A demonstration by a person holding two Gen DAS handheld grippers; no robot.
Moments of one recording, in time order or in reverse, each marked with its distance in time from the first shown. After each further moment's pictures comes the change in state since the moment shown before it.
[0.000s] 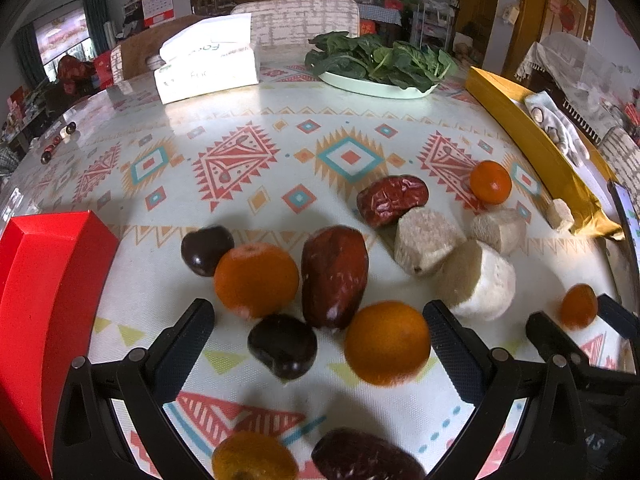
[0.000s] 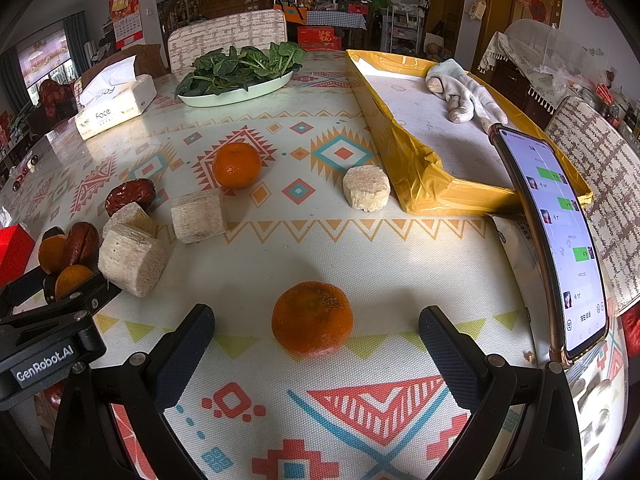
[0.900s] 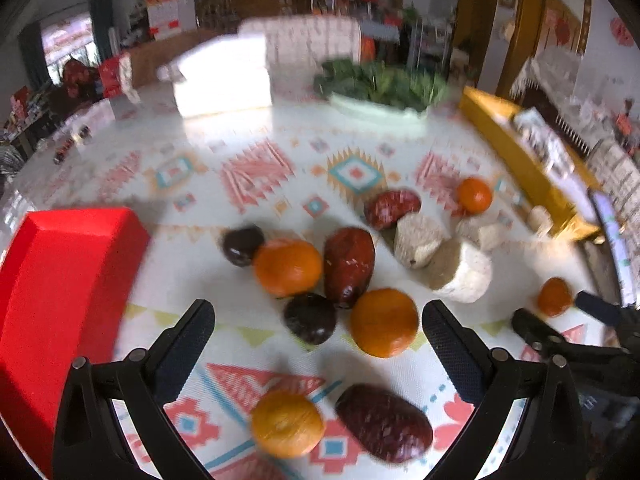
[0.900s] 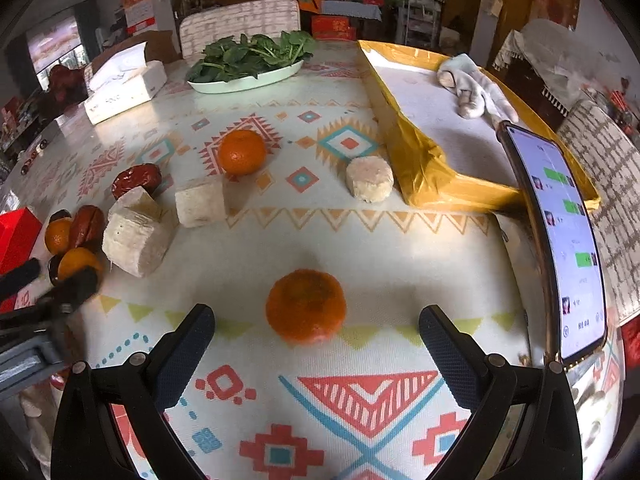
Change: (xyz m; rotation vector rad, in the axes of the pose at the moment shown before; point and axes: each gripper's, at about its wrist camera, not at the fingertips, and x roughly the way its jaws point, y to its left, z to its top) left arm -0.044 0.019 -0.013 -0.022 -0.102 -0.026; right arm -0.004 -0.009 -0.004 -0.039 0.049 0.031
